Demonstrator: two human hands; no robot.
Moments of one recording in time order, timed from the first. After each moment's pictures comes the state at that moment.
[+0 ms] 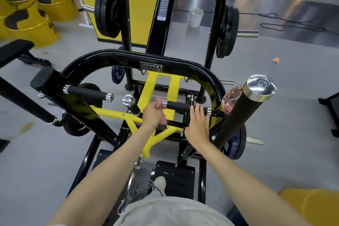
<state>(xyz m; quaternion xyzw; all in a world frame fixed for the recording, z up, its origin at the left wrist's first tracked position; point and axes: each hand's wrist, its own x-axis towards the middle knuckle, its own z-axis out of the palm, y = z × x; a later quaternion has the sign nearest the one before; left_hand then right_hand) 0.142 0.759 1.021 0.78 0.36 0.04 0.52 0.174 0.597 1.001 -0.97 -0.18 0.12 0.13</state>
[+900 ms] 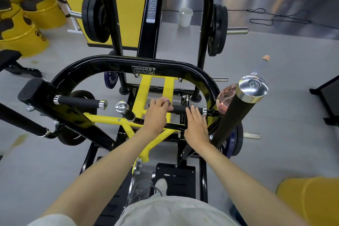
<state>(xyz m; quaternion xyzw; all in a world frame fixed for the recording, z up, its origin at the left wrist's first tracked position) 0.157 0.754 1.004 0.98 0.06 0.09 0.16 0.177 0.589 1.000 -0.96 -0.20 0.11 0.13</state>
